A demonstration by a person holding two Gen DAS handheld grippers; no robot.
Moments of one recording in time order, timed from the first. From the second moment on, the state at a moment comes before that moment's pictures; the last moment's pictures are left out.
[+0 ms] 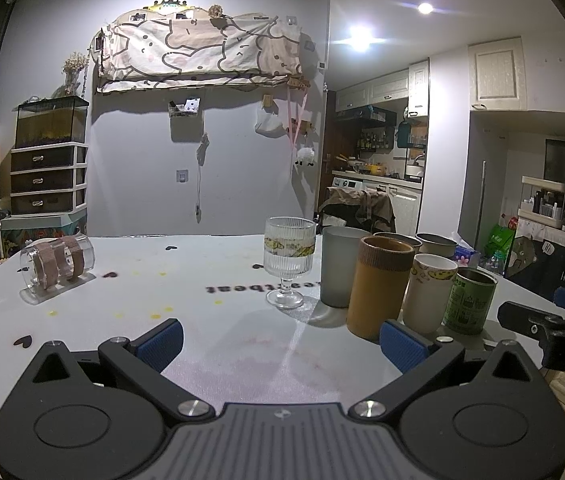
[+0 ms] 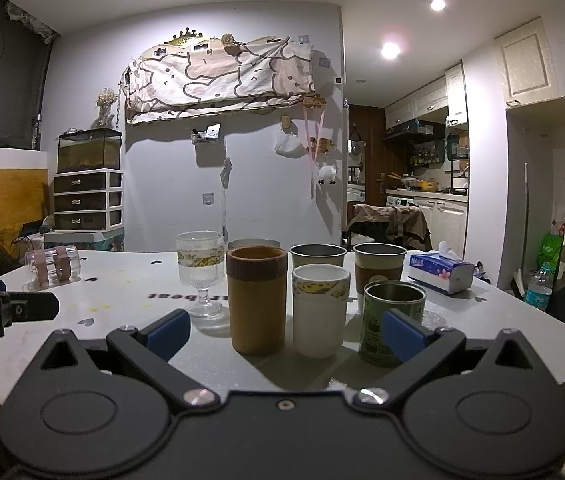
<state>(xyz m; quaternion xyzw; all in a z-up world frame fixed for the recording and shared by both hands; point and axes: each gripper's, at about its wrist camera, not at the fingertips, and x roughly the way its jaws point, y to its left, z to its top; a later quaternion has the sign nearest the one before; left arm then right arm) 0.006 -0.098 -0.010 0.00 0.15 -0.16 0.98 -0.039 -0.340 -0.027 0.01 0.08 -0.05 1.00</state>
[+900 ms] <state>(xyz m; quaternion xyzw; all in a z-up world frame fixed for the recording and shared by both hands) 0.007 -0.096 -0.009 0.00 0.15 -0.16 0.98 -0.039 -0.340 -0.024 0.01 0.08 -0.05 1.00</state>
